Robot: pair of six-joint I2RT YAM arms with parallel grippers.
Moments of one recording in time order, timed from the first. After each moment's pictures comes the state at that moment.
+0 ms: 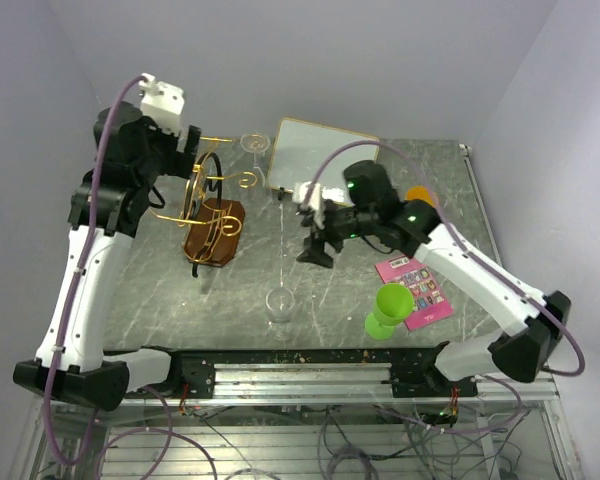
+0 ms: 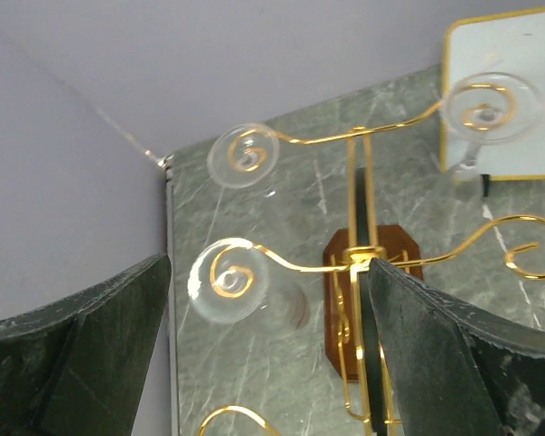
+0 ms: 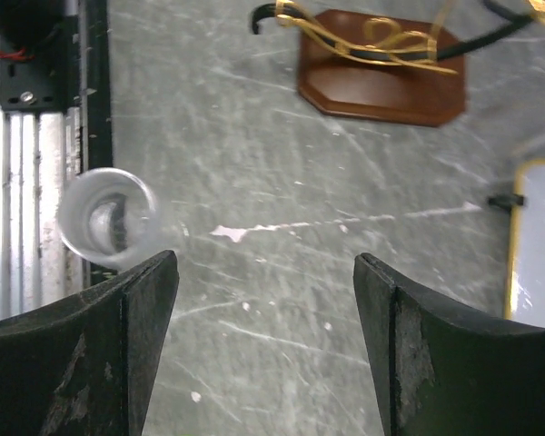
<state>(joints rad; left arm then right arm) -0.23 1.23 1.61 -0.64 -0.14 0.29 0.73 1.35 1.38 -0.63 -0.56 -0.51</state>
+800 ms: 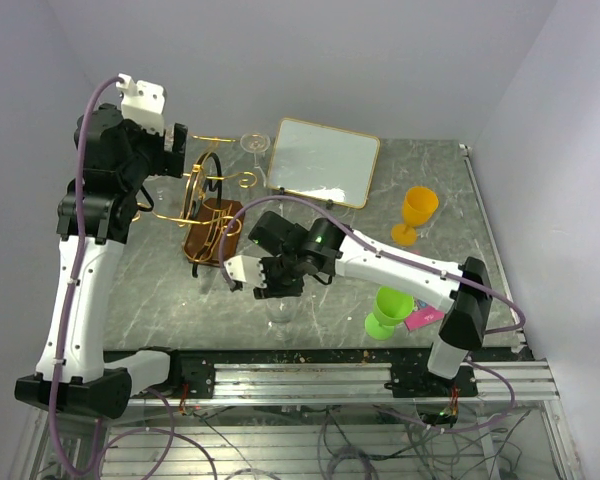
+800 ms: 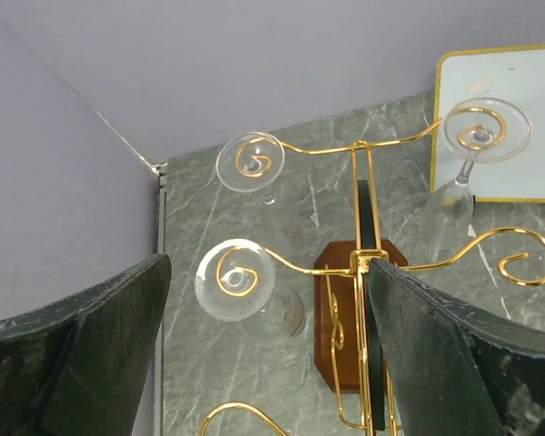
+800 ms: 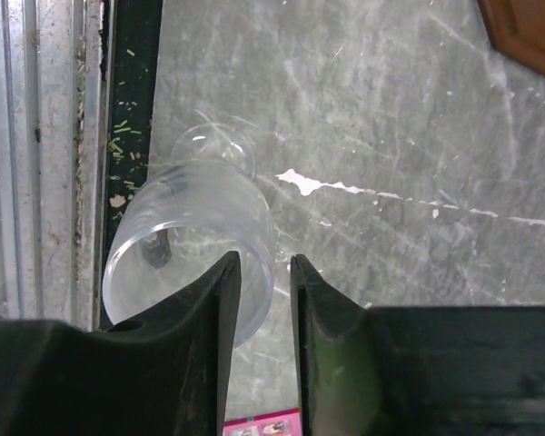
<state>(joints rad) -0.11 1.18 1.58 -0.62 -0.05 0.23 1.13 1.74 1.63 -0.98 -0.21 -0.66</state>
